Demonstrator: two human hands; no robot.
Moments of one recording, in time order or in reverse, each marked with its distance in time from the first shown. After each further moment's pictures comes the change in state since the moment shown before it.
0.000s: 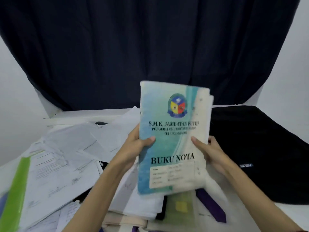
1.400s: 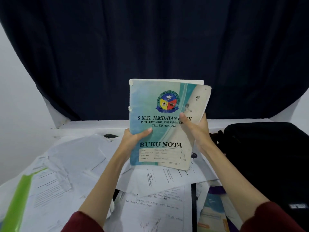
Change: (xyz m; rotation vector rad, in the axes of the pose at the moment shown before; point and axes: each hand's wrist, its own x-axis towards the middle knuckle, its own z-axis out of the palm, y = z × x) left_hand 0.123 -0.028 -0.099 0.020 0.157 -0.008; right_hand 0.117 -0.046 0.127 -0.072 0.038 -0.352
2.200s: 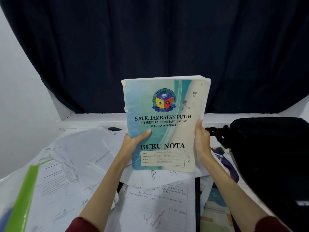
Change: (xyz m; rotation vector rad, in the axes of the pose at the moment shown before) left_hand -0.018 -0.025 -0.010 -0.100 0.009 0.007; right_hand -0.028 0.043 0.004 -0.061 0.084 0.120
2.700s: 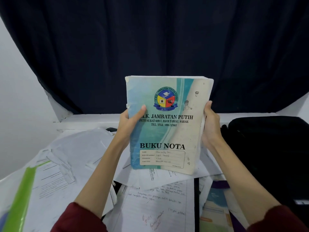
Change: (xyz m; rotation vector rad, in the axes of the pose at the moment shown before) left_hand 0.020 0.051 0.011 0.034 0.031 0.177; right_hand 0.017 -0.053 -0.009 0.271 -0.030 0.004
